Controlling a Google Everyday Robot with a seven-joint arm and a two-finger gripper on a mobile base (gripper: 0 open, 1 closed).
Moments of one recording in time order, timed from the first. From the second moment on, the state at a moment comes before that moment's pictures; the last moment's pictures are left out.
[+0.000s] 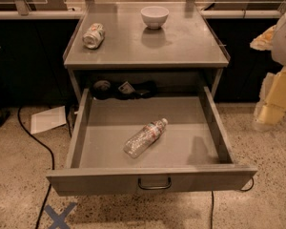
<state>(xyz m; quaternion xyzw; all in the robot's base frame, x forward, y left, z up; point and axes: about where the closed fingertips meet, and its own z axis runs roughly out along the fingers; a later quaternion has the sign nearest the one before) 0.438 -0.214 0.979 -0.61 0.78 -0.04 0.17</state>
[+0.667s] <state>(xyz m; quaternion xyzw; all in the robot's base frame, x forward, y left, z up) 0.439 -0.208 0.973 -0.61 0.77 -0.03 0.16</state>
